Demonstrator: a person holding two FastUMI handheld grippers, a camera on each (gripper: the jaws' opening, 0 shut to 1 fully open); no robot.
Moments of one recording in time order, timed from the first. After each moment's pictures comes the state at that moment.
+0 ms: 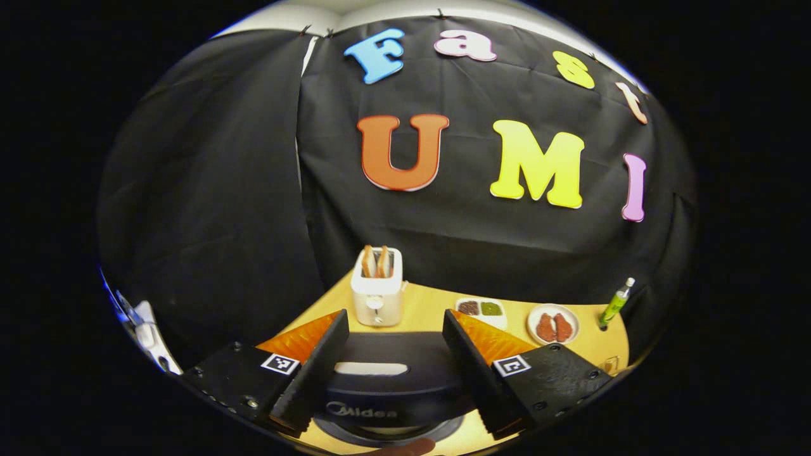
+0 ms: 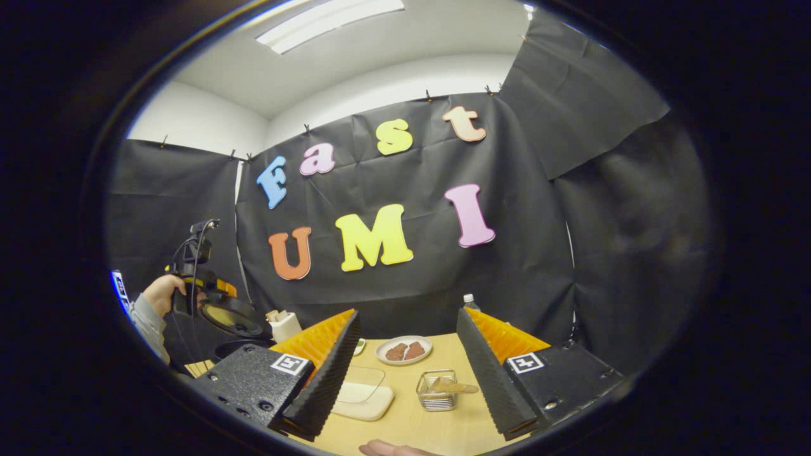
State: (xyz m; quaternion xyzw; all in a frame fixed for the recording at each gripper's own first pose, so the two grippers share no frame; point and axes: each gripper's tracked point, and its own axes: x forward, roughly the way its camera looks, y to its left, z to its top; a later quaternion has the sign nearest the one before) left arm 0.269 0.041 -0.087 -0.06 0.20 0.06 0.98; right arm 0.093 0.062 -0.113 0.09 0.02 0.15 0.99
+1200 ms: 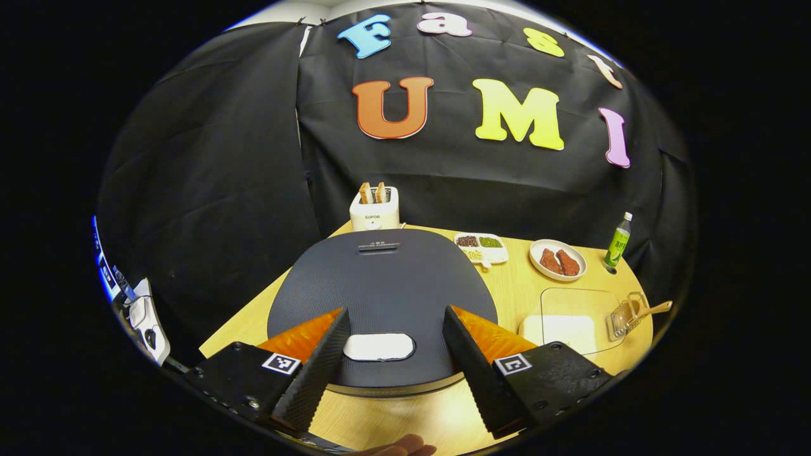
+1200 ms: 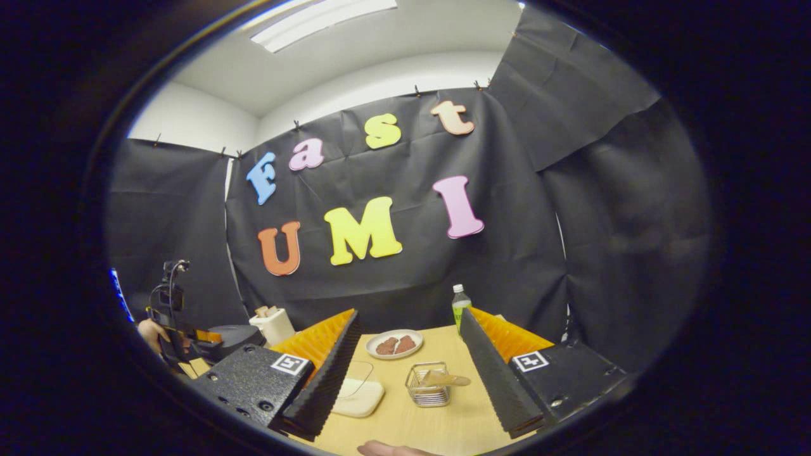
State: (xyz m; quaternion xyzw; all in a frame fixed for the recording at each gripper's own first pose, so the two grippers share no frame) left arm 0.170 0.013 -0.201 -0.01 0.22 0.04 0.97; right arm 0.101 0.055 -0.144 0.09 0.02 0.13 0.99
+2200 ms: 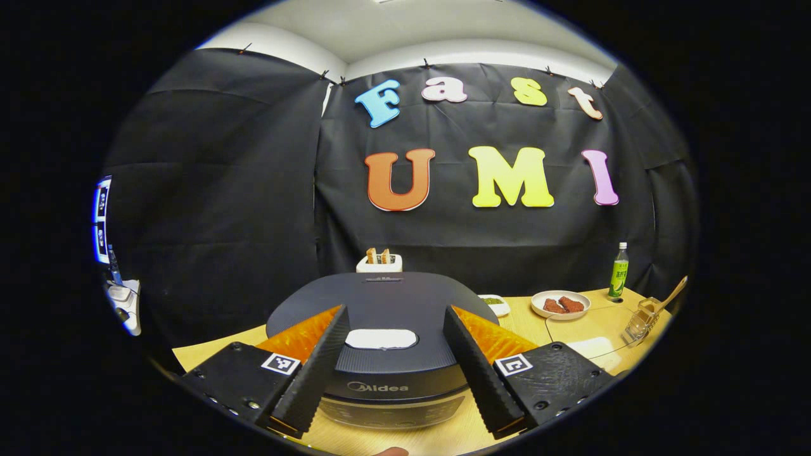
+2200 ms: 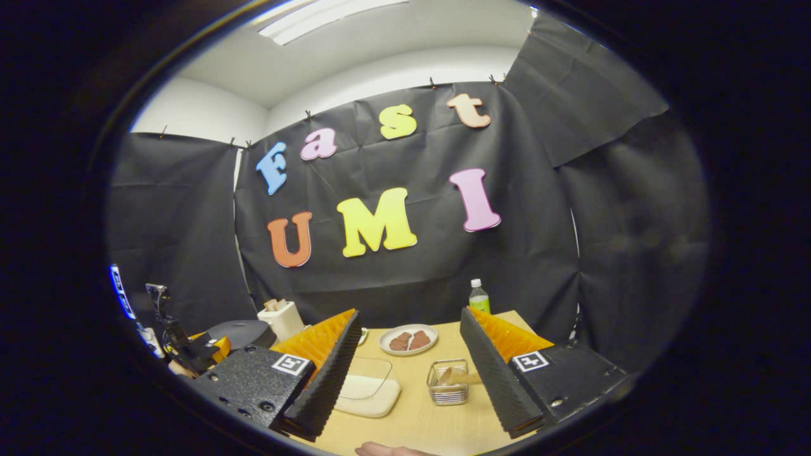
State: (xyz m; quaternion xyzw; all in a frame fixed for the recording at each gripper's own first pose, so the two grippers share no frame) left arm 0.166 0.016 -0.206 -0.01 0.01 0.06 1.00; right arm 0.103 0.099 -0.143 0.08 0.04 0.15 0.98
